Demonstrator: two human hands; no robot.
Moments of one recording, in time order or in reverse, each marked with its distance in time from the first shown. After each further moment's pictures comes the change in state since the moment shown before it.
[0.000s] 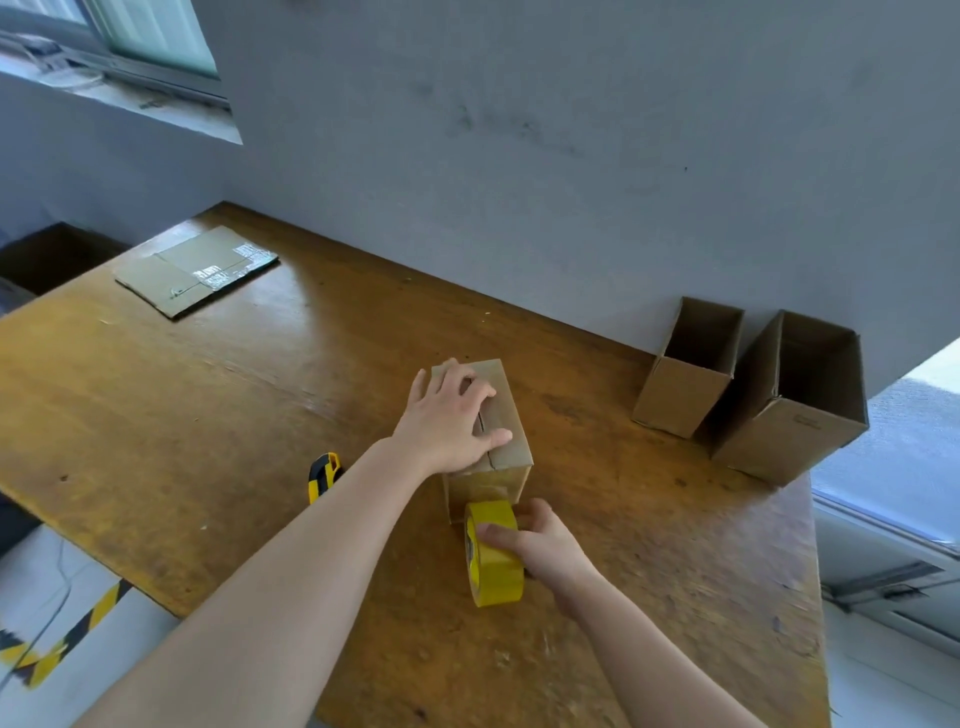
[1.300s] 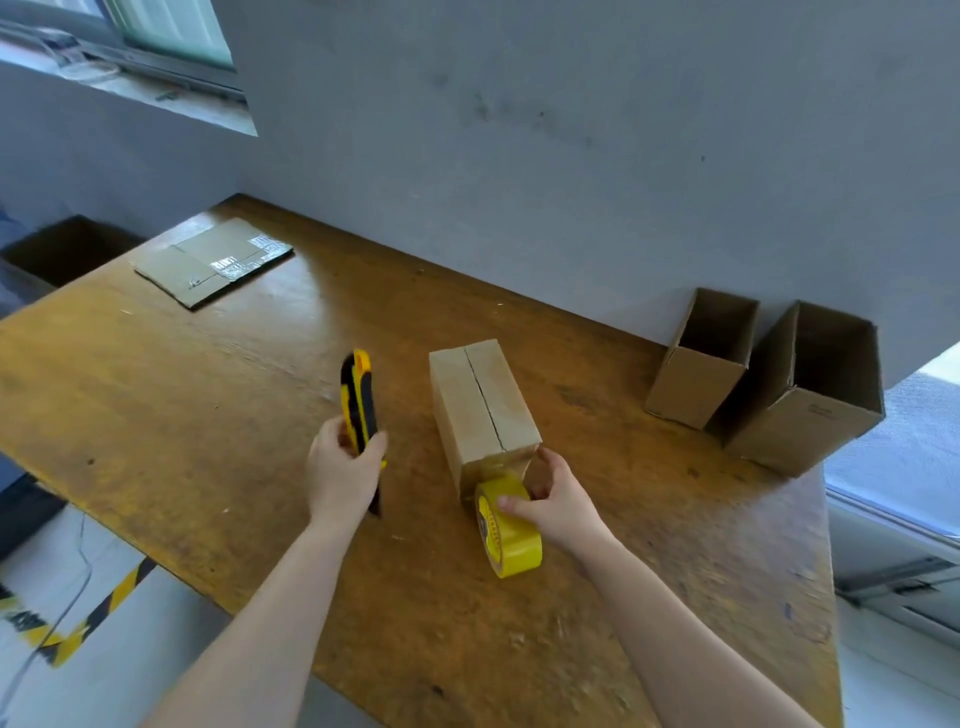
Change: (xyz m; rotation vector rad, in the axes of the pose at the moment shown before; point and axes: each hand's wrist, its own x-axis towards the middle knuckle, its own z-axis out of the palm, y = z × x) left_hand -0.084 -0.070 0.042 -0.854 0.544 -0.726; right_hand 0.008 -0.015 -0.007 -0.148 0.062 -0.136
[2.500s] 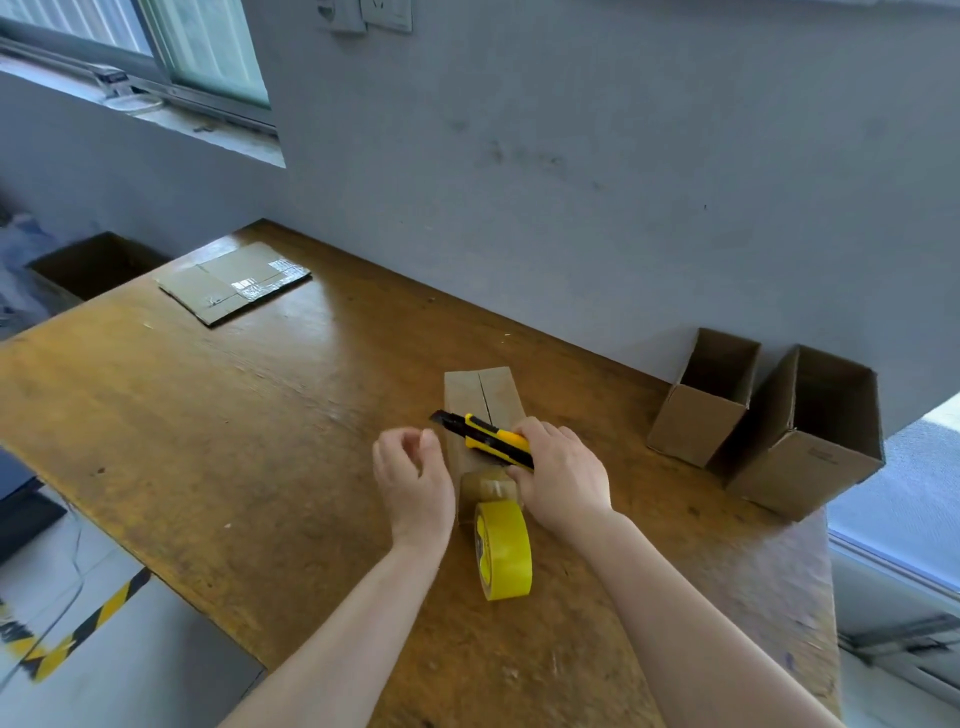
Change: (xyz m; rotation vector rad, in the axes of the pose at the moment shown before) left_hand -0.051 0.051 0.049 -0.260 0.157 0.138; right_hand -0.001 -0.067 -0.020 -0.785 0.291 -0.514
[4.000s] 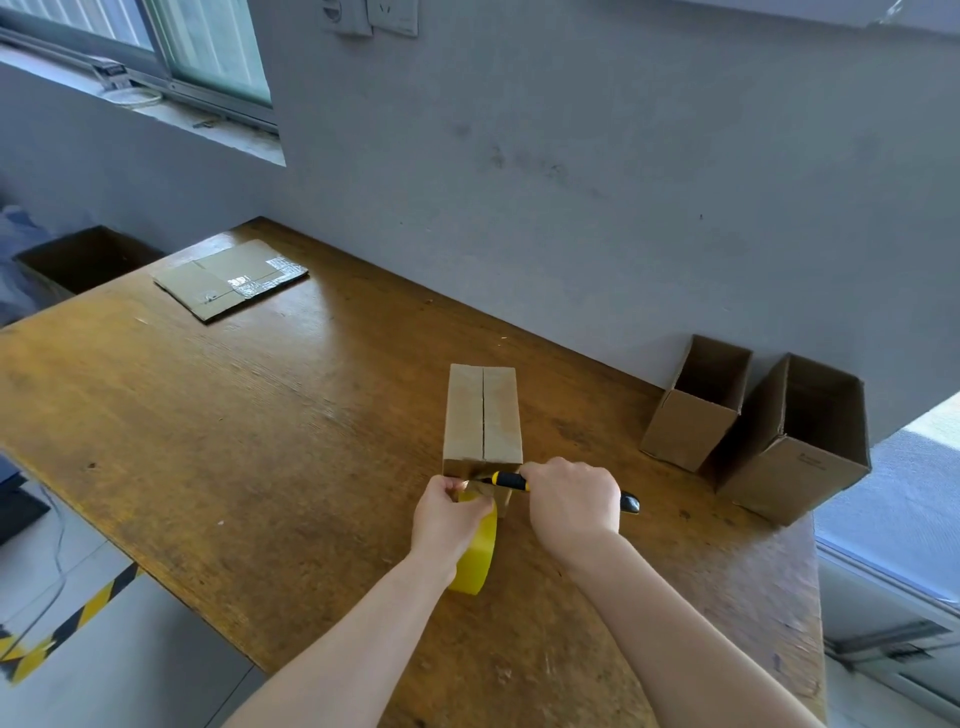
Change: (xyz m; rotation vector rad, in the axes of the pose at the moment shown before) left_hand -0.016 -0.022 0.017 0.081 -0.421 -0.467; right_hand -0.020 -0.008 -0.006 -0.568 -0.176 0.012
